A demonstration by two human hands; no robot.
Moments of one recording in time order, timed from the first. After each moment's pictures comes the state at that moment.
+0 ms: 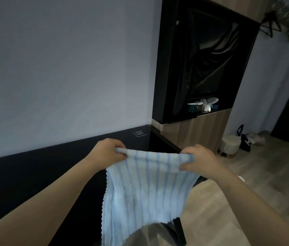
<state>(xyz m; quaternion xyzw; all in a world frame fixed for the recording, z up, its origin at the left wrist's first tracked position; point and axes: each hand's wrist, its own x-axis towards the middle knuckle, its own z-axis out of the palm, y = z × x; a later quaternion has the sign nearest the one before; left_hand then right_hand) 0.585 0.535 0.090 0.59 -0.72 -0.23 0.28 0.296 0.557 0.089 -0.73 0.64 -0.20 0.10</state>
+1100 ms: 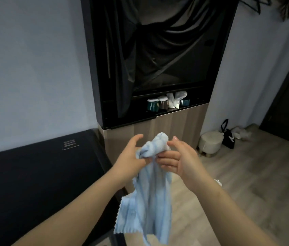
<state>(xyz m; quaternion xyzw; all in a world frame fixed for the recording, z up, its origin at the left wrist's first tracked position) 0.138 0.336 0.060 0.48 -0.64 -0.44 0.41 -0.025 0.348 0.064 -0.39 0.48 -0.54 0.57</state>
